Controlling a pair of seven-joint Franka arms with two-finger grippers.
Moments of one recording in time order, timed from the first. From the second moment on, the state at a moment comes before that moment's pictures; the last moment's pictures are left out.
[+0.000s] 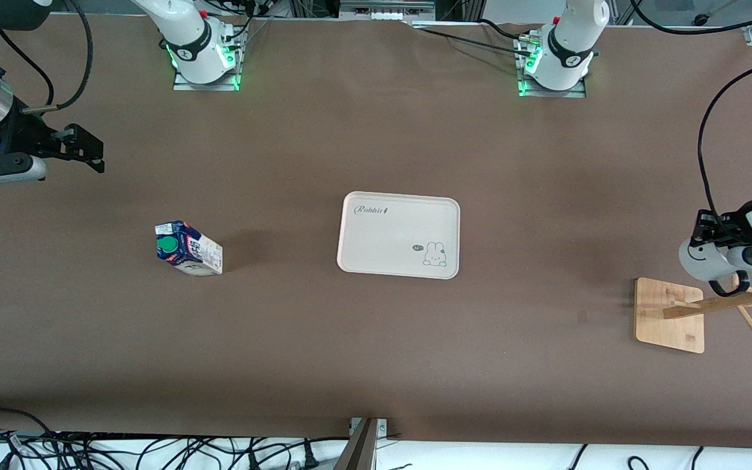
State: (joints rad) left arm 0.28 0.36 -0.20 -1.39 0.01 1.66 0.42; right arm 0.08 0.01 0.00 -1.66 -0.04 1.68 -0.09
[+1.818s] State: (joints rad) left arm 0.34 0.40 -0.23 -1.38 -0.04 1.66 0.43; right arm 0.08 0.01 0.00 -1.66 -0.04 1.68 -0.09
